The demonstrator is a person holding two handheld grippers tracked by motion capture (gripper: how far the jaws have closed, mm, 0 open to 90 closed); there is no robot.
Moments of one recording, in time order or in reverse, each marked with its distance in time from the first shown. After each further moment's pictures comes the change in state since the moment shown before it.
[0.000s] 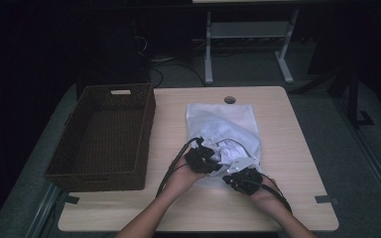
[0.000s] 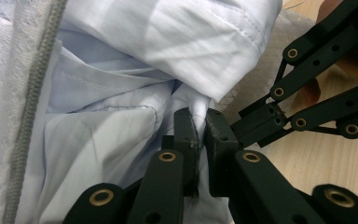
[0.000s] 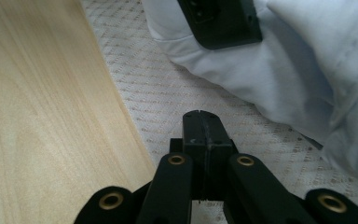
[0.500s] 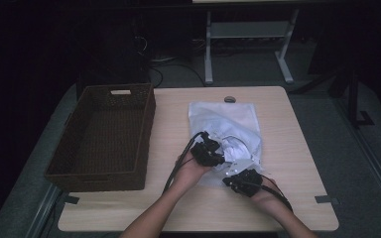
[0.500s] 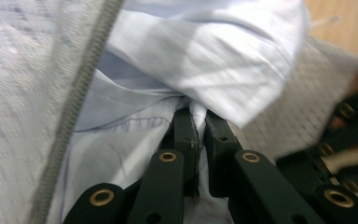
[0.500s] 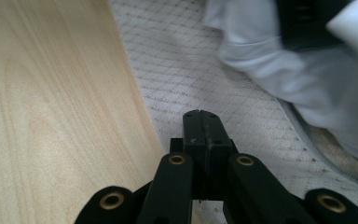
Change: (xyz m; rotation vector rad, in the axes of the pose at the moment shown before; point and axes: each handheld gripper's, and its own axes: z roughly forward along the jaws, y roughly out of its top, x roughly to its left) left arm 0.012 0.021 0.017 -0.006 0.055 -0.055; right arm 0.004 0.001 -0.002 0.028 0.008 -0.045
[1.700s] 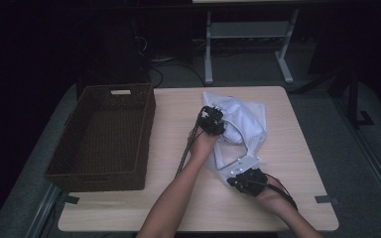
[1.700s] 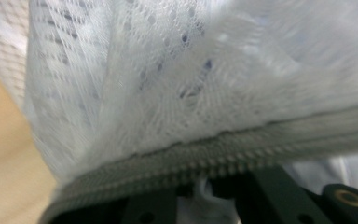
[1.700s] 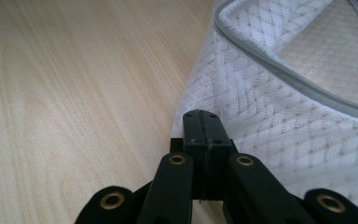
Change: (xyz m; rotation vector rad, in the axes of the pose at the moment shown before) left arm 0.074 0.051 0.046 -0.067 0.183 -0.210; right arm -0.009 -0.008 -0.007 0.015 0.019 0.015
